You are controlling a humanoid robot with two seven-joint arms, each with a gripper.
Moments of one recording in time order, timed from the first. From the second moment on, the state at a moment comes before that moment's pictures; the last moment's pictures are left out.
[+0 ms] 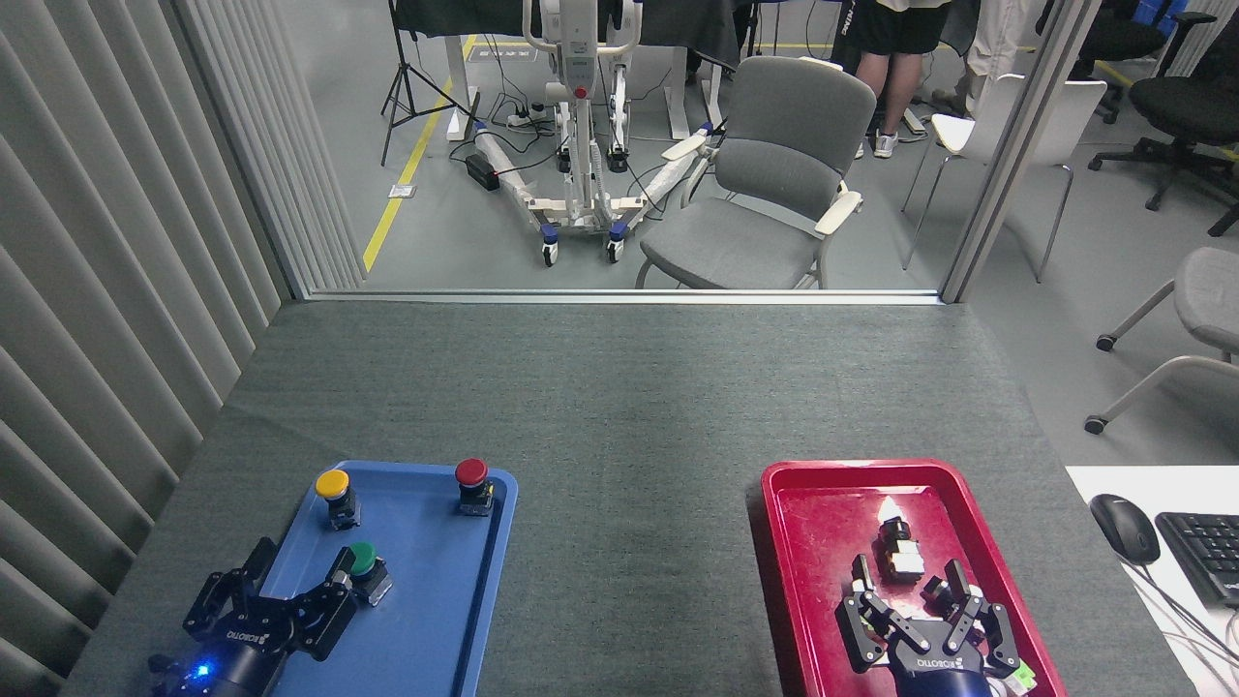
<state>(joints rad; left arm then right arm) -0.05 0.18 0.24 -1.25 -1.36 -0.51 0.23 0.13 -0.08 0.03 -1.52 1.34 0.03 -0.22</state>
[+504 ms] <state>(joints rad) -0.05 0.22 0.24 -1.23 -1.33 -0.52 0.24 0.13 -0.08 0.03 -1.52 1.34 0.02 -0.22</state>
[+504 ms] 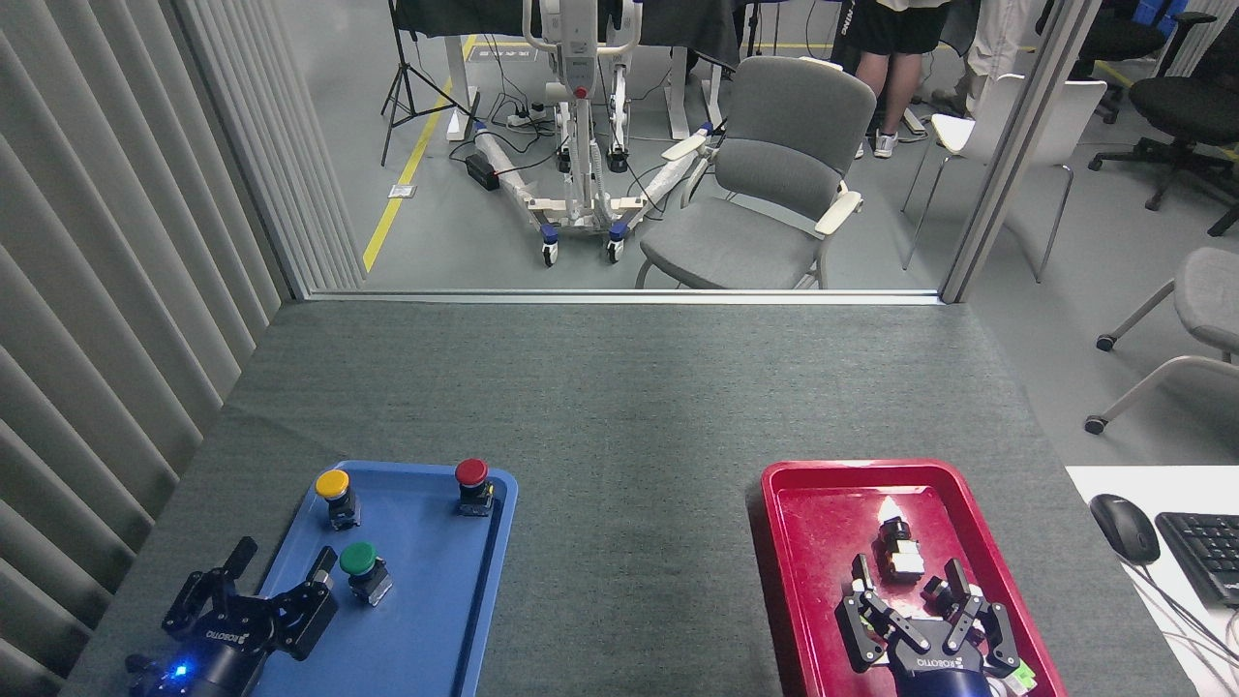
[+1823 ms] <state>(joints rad) -0.05 0.25 0.24 -1.23 -1.34 -0.54 0.24 0.14 -0.10 0.03 -1.52 1.34 0.03 -0.24</state>
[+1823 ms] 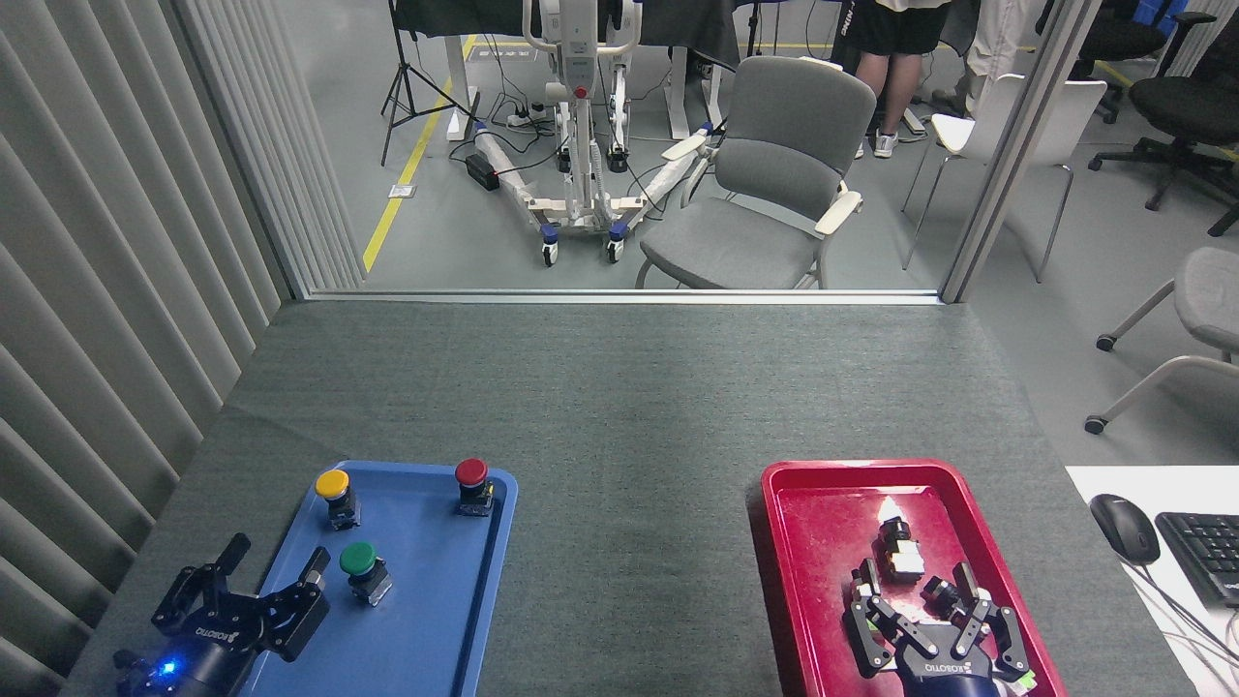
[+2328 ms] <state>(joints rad) -0.05 0.25 0.20 -1.22 -1.34 -0.55 0.24 0.14 -0.10 0.03 -1.52 1.34 0.02 -0.24</state>
